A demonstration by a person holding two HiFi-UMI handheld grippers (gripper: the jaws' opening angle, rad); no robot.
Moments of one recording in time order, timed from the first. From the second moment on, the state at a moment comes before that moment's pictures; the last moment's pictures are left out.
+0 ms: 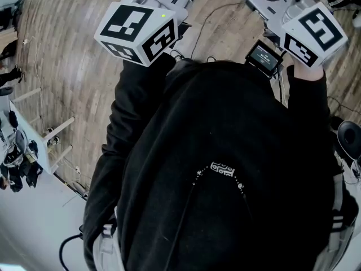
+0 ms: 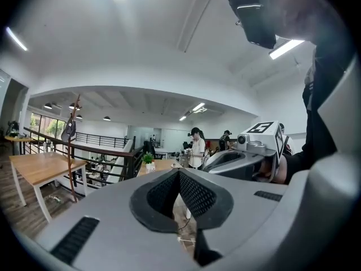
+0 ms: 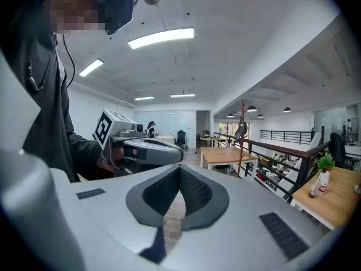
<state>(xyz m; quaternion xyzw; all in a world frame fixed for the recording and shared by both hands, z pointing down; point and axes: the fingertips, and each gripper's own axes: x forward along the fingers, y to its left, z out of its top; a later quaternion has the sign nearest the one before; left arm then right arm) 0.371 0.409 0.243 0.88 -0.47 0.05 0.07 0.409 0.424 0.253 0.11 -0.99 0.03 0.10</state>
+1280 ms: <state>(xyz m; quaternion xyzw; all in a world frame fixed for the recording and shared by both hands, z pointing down) 0.308 0.304 0.260 0.90 -0.44 0.03 0.09 0.350 0.322 0.273 0.16 -0.98 0.03 0.14</state>
